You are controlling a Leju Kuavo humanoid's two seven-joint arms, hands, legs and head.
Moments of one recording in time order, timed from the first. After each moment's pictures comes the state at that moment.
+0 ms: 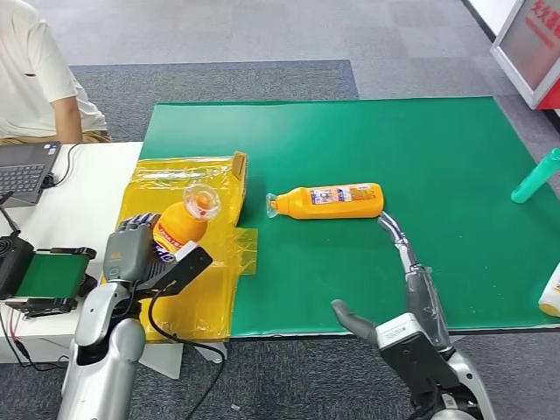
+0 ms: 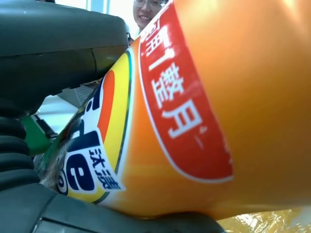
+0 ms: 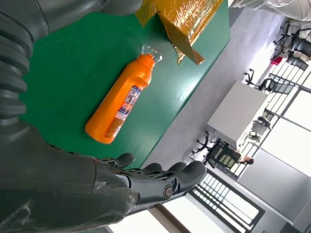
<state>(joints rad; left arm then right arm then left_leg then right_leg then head) -0.12 -0.23 0.00 -1.55 -1.36 0.01 -0.07 0.23 0.25 0.15 -2.12 0.60 0.13 -0.17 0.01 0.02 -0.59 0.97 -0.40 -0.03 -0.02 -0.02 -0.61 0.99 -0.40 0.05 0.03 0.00</state>
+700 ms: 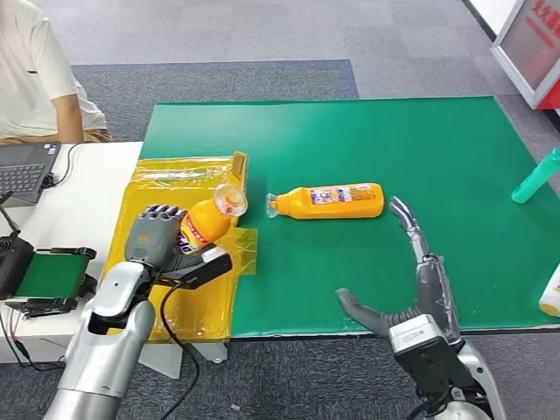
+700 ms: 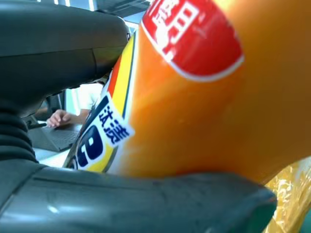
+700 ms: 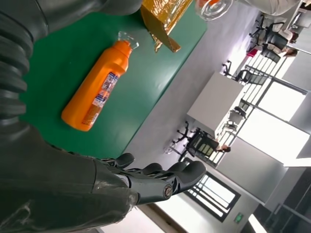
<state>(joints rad) -0.26 -0.13 -0.12 -1.35 -1.55 -0.01 -0.07 0.18 0.25 0.14 -2.13 0.58 0.12 -0.21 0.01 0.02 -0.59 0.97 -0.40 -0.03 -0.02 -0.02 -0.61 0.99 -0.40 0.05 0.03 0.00</state>
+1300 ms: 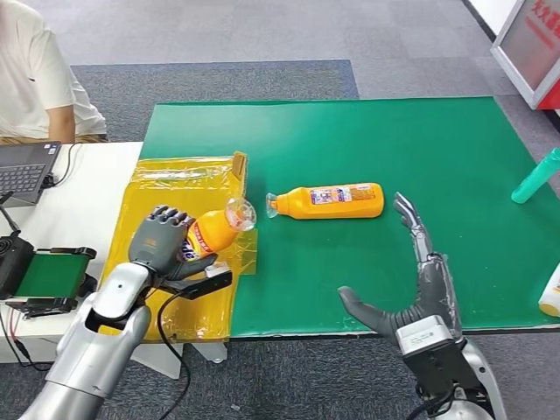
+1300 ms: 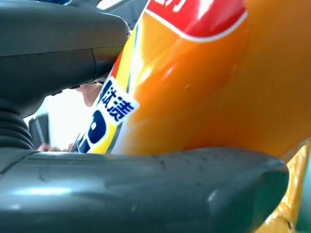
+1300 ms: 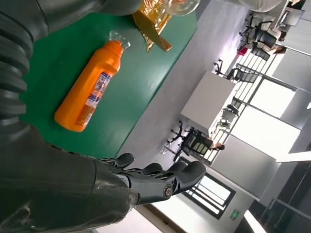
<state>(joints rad) -0.30 0.04 -0.32 -1.29 -1.55 0.04 -0.03 0.17 0.25 0.14 -2.13 0.54 0.11 -0.22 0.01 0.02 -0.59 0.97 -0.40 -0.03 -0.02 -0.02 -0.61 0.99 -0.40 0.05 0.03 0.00</state>
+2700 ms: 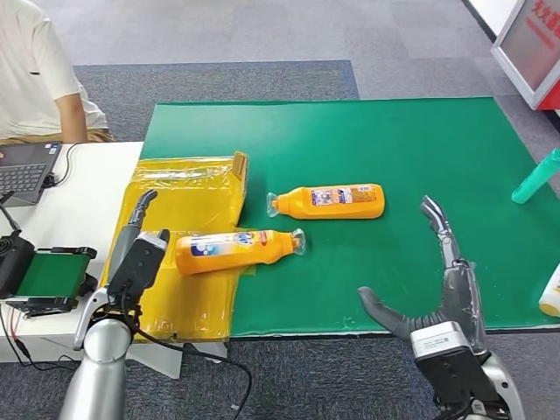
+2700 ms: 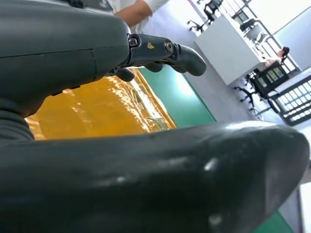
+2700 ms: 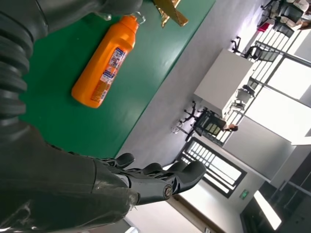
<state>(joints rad) -0.09 -0.26 0.06 -1.58 -0.70 -0.12 -0.20 0.22 0.25 0.10 -2.21 0.61 0.09 -0.19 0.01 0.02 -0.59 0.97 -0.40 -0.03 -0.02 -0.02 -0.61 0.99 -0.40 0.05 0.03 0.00</state>
